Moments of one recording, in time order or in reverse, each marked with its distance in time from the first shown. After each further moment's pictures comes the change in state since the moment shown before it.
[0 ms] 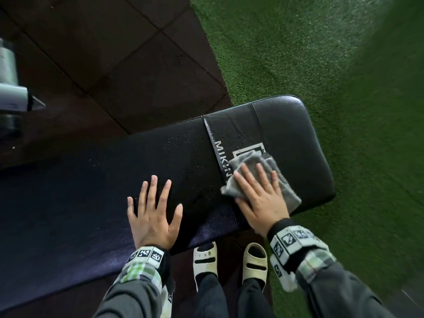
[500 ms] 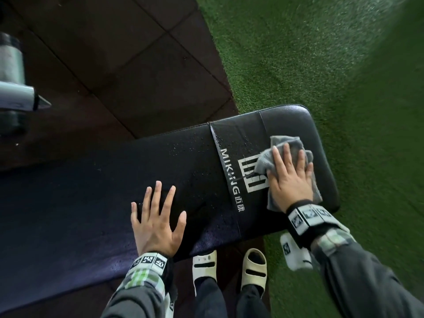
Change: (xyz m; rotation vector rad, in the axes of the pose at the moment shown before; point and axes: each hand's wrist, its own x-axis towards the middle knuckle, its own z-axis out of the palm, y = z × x) left_hand 0.001 0.002 -0.003 -0.024 -0.009 -0.004; right_hand 0.048 0.045 -0.031 0.004 -0.075 0.407
